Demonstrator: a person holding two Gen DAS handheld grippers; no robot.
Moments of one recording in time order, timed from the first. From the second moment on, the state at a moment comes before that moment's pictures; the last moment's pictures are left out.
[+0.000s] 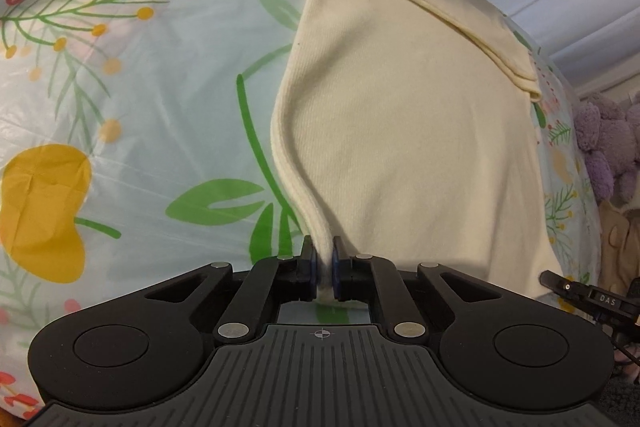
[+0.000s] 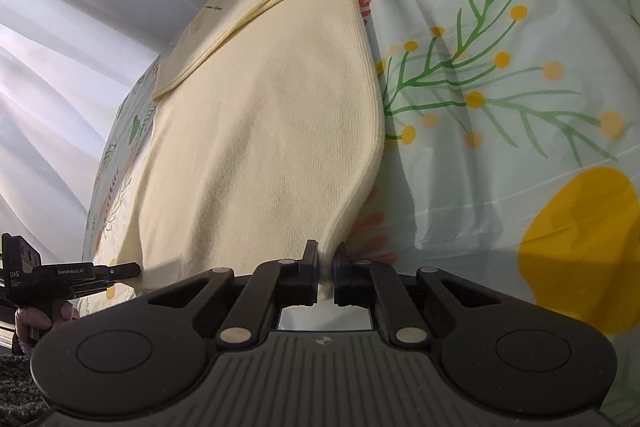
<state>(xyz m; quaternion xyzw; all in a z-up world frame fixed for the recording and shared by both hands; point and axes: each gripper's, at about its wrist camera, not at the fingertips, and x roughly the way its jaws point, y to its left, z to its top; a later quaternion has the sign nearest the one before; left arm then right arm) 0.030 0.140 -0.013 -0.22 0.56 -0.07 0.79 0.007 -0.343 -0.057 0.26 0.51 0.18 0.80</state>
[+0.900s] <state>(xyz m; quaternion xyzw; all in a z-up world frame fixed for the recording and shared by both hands) 0.172 0.128 -0.003 -0.11 0.42 -0.03 0.90 0.134 -0.303 -0.030 0.04 0.38 0.13 0.91</state>
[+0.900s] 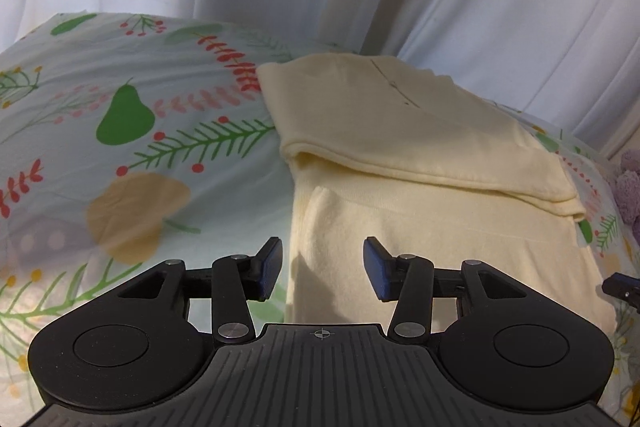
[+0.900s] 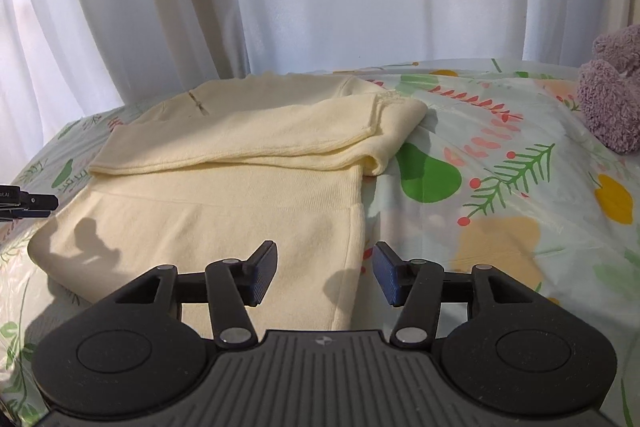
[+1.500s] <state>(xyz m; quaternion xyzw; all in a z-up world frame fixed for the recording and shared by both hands) 0.190 0.114 -0.003 -0.07 0.41 -0.07 0.91 0.154 -0.283 -0.030 -0.02 0.38 0.13 0.91</state>
